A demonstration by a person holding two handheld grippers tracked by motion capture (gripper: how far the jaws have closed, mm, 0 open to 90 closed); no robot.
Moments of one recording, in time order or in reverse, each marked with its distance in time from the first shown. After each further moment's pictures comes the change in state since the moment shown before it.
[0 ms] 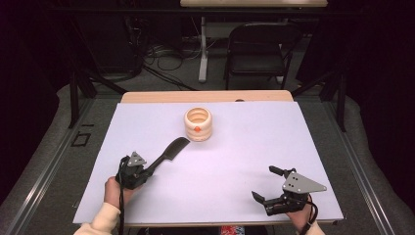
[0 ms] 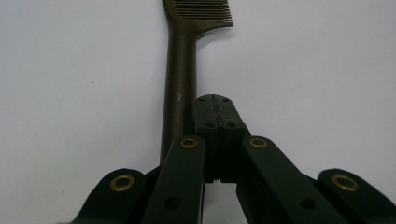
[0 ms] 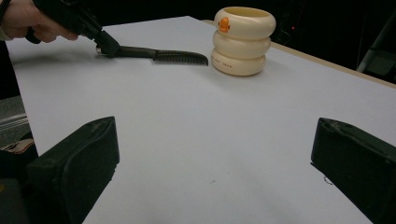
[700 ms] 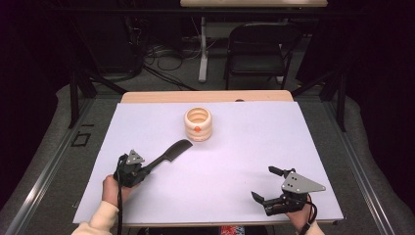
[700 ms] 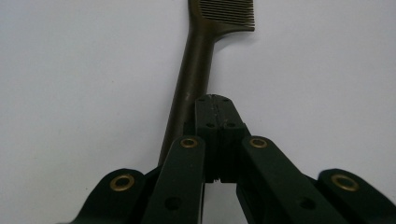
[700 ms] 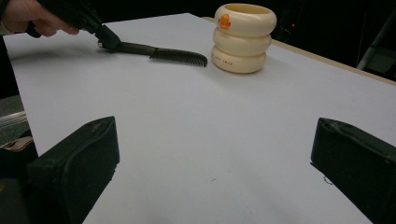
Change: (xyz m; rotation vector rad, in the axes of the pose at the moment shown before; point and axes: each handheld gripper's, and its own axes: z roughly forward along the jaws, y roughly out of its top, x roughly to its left) left arm 0.006 0.001 -0.001 0.005 0.028 0.003; right arm 0.001 0.000 0.001 0.012 0.000 0.000
